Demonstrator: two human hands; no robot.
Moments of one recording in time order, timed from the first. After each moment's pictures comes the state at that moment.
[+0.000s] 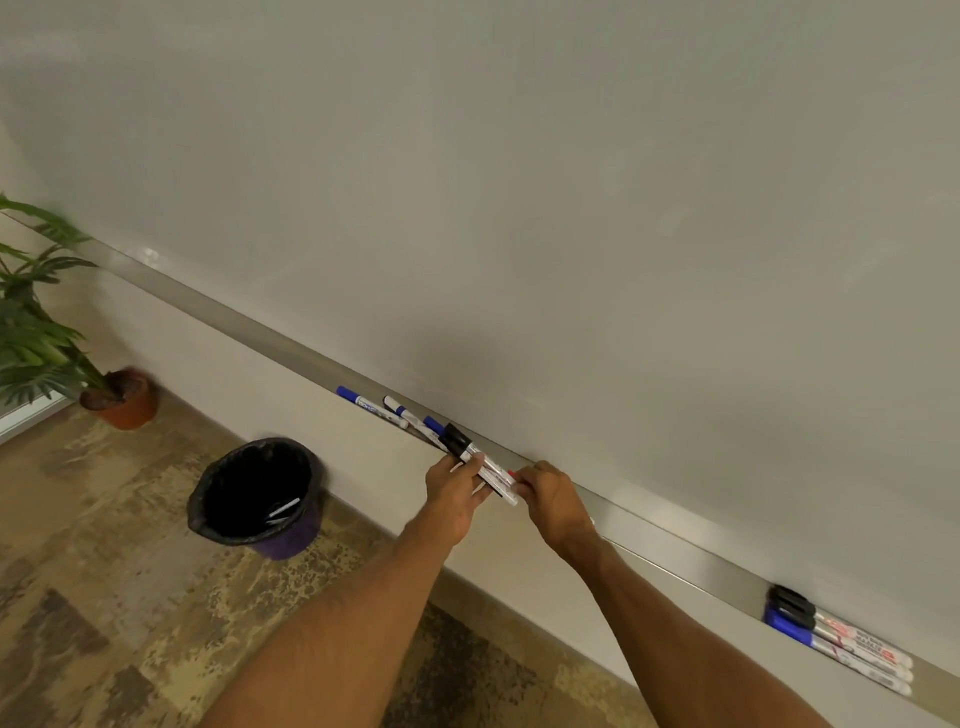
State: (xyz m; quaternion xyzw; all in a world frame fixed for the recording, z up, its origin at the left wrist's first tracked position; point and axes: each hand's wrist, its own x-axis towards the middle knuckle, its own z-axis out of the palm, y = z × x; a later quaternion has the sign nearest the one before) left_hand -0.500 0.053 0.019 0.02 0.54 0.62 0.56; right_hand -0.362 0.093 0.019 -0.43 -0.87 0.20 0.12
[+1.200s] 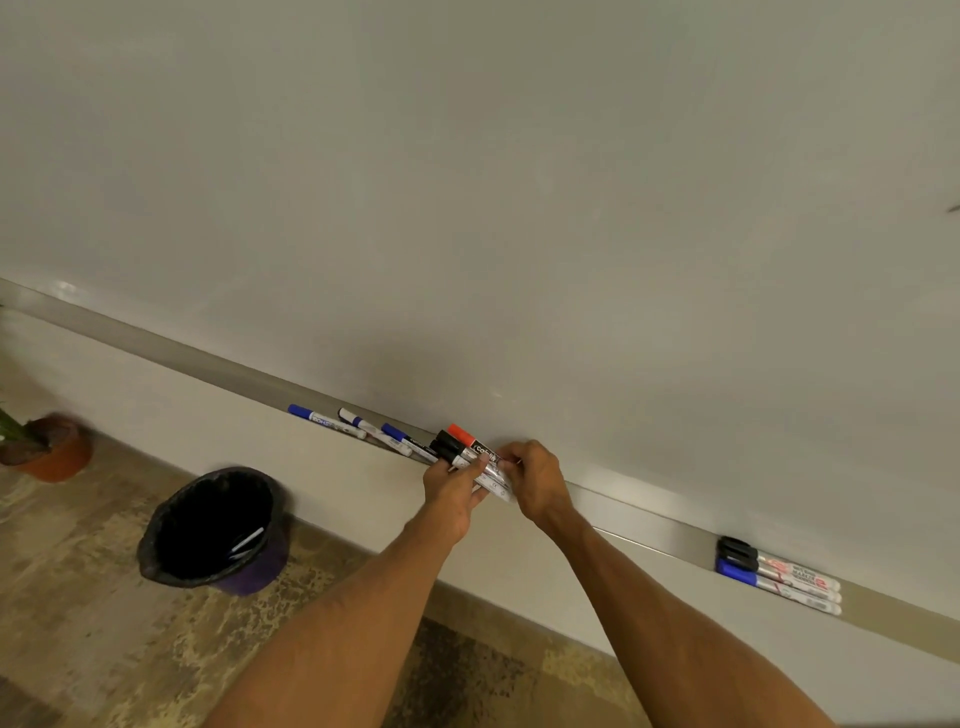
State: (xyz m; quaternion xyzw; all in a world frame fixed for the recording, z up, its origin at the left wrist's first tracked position) left_hand -0.461 0.060 0.035 0.06 0.54 0.59 0.59; right_hand -0.347 0.096 0.040 -0.55 -0.76 0.27 0.22
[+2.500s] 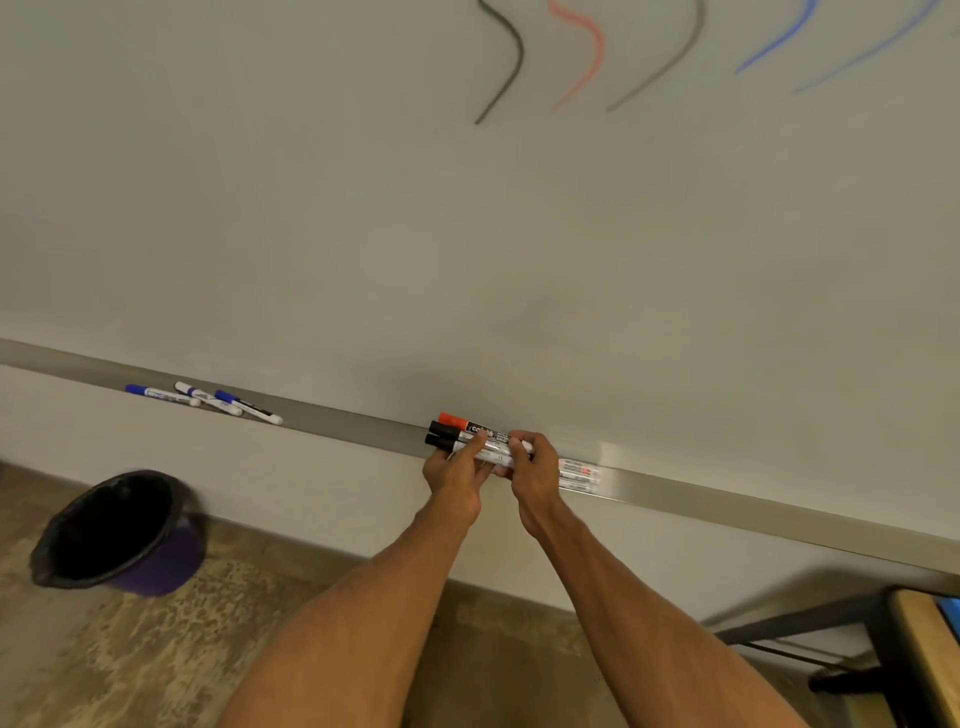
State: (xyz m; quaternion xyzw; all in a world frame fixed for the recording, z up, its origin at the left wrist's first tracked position) left_hand -0.159 0.015 0.056 0.02 0.51 0.63 0.58; right_hand -0.073 0.022 0.042 -0.56 -0.38 0.53 0.51
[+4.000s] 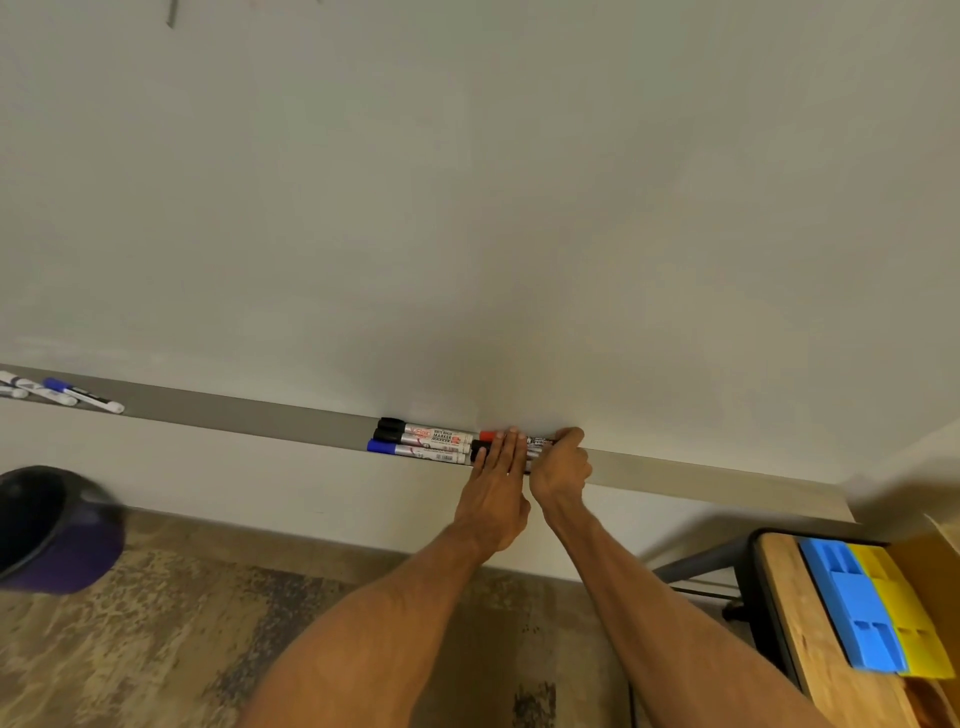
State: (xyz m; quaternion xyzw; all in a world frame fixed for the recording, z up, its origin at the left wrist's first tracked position) left_hand 0.046 0.005 -0.016 0.80 0.58 0.07 0.15; right_hand 0.136 0.038 0.008 -0.80 -0.40 0.31 0.33
